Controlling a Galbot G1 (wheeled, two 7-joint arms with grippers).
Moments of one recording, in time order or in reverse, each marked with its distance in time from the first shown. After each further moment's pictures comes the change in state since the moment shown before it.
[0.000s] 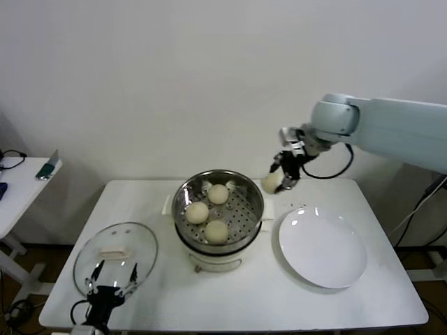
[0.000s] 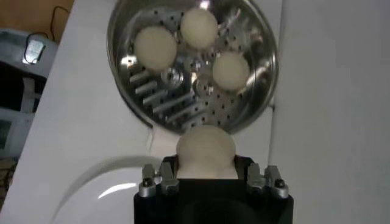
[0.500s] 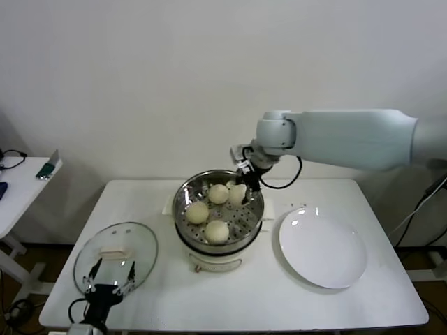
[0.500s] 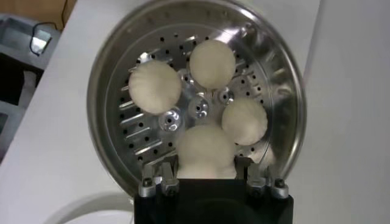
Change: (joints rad) left arm -0.006 0.000 -0.009 -0.003 -0.007 0.000 0.001; right arm -0.123 0.213 -0.007 -0.094 -0.024 -0.032 0.062
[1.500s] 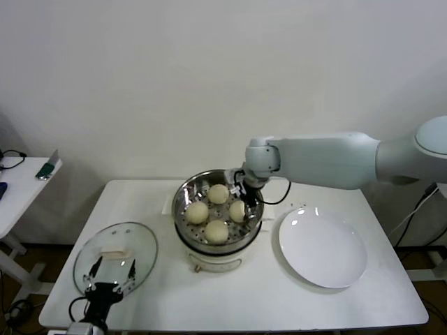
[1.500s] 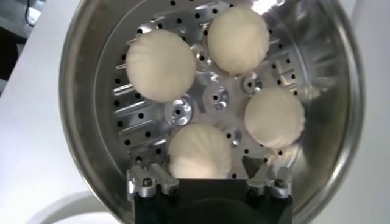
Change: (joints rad) left arm -0.005 -0.001 0.001 -0.009 -0.009 0.005 -0.001; right arm -0.105 0.044 0.011 -0.056 -0.093 -0.003 0.025
